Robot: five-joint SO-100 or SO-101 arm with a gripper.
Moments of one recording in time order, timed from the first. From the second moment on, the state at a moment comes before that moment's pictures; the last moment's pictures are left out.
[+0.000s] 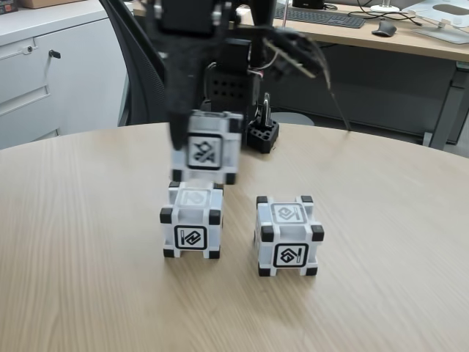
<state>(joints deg) 28.0 124.4 115.0 92.0 -9.2</state>
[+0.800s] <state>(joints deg) 32.0 124.4 115.0 92.0 -9.7</state>
